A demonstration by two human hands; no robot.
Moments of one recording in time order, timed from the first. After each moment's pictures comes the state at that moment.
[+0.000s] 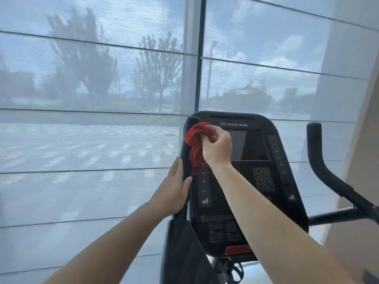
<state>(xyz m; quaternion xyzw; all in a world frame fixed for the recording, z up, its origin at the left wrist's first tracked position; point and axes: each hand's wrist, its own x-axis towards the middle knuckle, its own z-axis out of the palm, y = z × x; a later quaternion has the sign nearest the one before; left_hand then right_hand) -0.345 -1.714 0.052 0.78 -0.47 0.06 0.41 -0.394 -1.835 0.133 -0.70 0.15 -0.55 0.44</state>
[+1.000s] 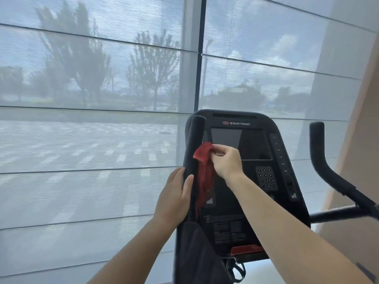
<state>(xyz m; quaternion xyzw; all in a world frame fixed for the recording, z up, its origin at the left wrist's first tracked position) -0.351 -1.707 0.033 0.73 -0.42 0.10 0.53 -0.406 -1.845 0.105 -0.73 0.19 -0.44 0.49</state>
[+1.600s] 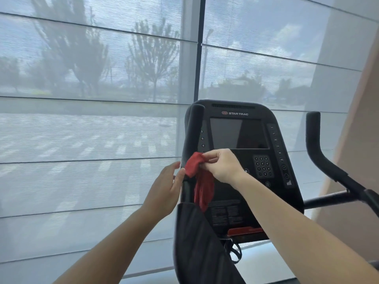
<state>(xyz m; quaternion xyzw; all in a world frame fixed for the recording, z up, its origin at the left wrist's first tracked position) -0.356 -1.674 0.027 0.73 -0.44 0.06 0.52 -0.436 -1.828 0.083 -0.84 0.14 -0.32 0.41</state>
